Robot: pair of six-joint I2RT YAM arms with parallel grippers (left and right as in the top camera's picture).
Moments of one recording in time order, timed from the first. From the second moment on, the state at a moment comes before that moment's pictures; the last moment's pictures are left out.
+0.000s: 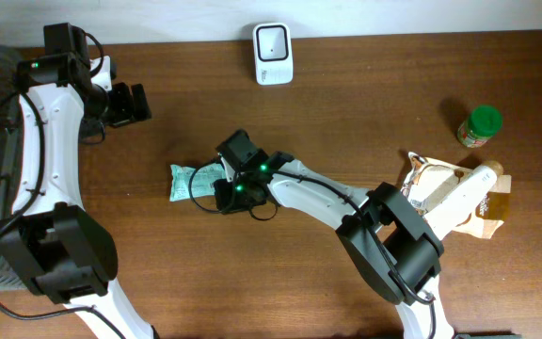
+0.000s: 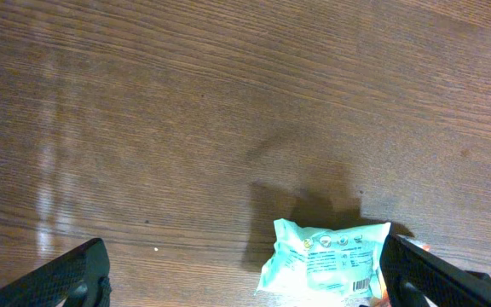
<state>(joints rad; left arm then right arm) 0.16 2.00 1.94 -1.21 0.13 -0.08 0.75 2.14 1.47 -0.47 -0.38 0.54</state>
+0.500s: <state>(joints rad) 0.16 2.00 1.94 -1.21 0.13 -0.08 0.53 2.14 1.47 -0.62 -0.34 0.53</state>
